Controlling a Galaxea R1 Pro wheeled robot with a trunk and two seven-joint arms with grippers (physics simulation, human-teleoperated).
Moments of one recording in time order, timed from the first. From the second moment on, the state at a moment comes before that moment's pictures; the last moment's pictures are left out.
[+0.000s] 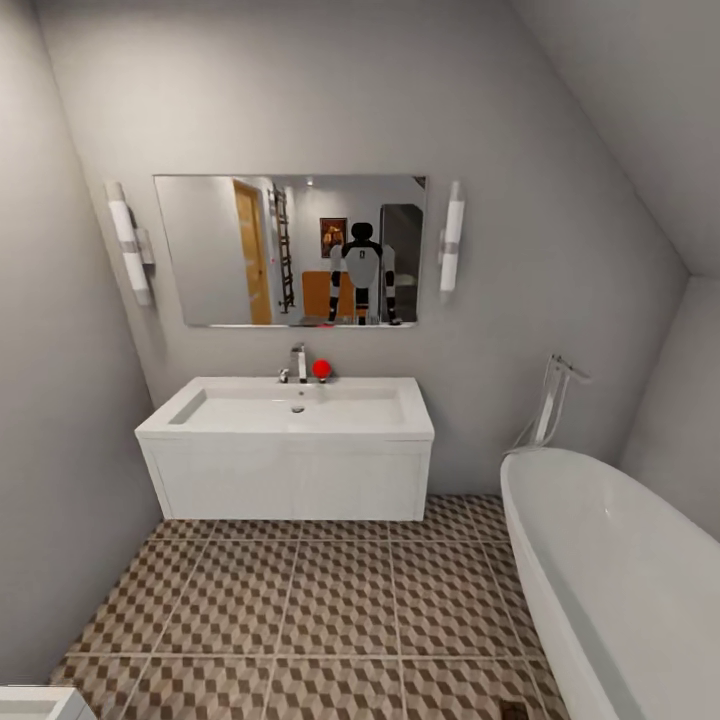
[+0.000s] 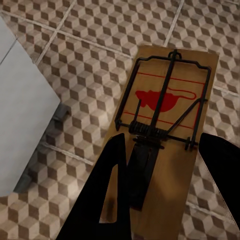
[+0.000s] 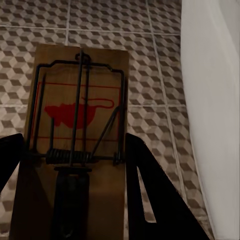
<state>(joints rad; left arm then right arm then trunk) -0.28 0.03 -0.53 0.07 0.91 -0.54 -0.02 -0.34 -0.06 0.16 0.07 -0.15 -0.66 -0.07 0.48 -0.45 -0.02</state>
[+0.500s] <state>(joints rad) -0.28 0.03 -0.53 0.07 0.91 -0.54 -0.02 -0.34 -0.06 0.16 0.07 -0.15 -0.66 -0.07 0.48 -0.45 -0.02</state>
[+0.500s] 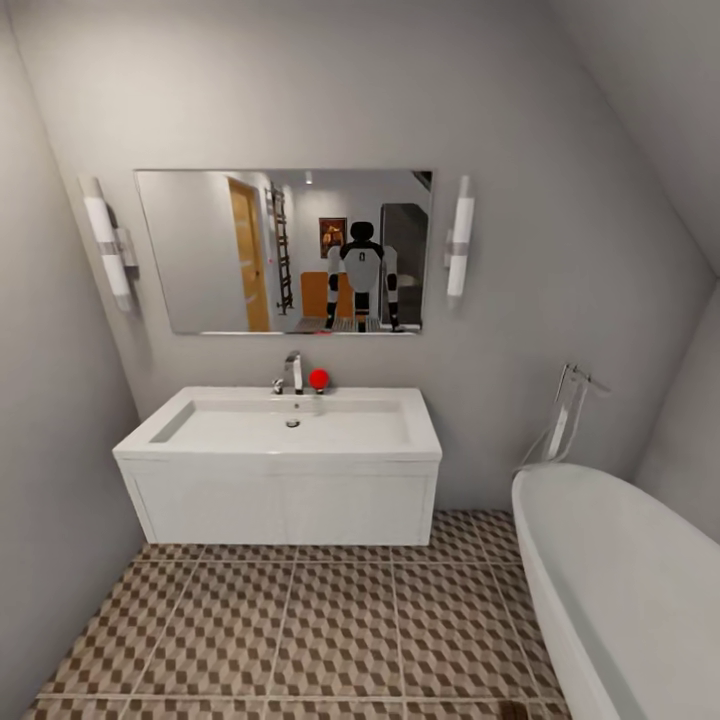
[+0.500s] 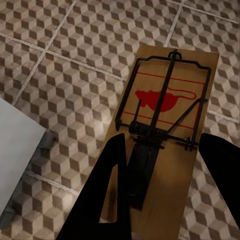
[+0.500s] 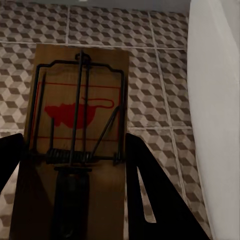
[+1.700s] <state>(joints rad) -0.28 0.03 -0.53 0.07 0.92 -0.54 -0.02 -0.34 -0.06 0.16 0.07 -0.15 -0.63 -0.08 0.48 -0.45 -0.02</state>
